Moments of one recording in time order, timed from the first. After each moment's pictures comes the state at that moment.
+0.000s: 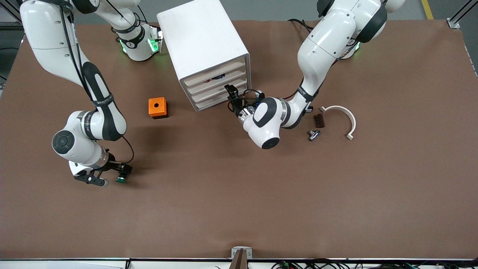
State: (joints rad) left arm -0.59 0.93 -0.18 -1.41 -0.95 1.68 -2.34; right arm 0.10 0.62 -0.09 -1.87 0.09 2.52 0.19
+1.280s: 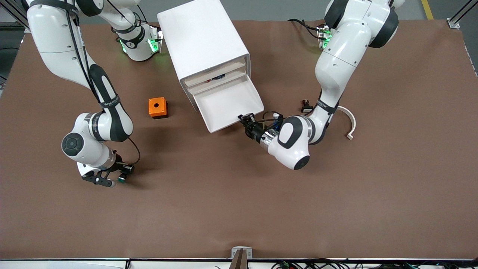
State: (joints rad) left arm -0.47 0.95 -0.09 -1.33 -0.97 1.69 -2.19; right arm 0.12 0.62 -0.09 -1.84 0.10 2.47 0.27
